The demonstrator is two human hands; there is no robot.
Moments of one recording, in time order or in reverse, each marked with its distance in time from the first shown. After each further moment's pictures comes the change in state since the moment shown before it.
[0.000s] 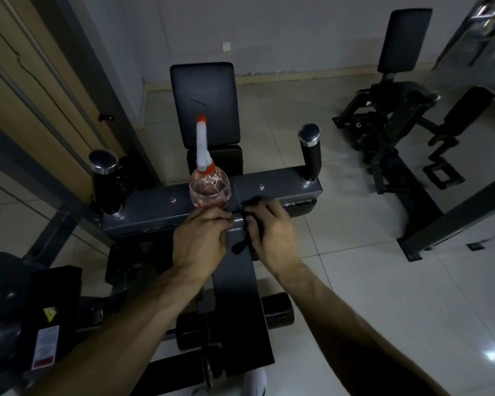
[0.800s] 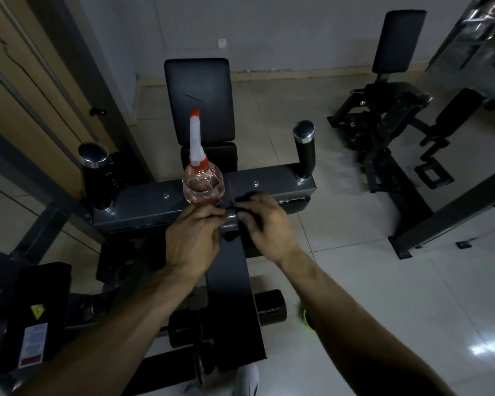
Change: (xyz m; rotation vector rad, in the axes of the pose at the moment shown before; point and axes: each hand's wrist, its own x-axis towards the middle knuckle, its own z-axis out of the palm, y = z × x) left_hand -0.004 -0.001 0.004 -0.005 0.027 0.002; right_hand 0.014 0.010 -0.008 0.079 -0.162 -0.013
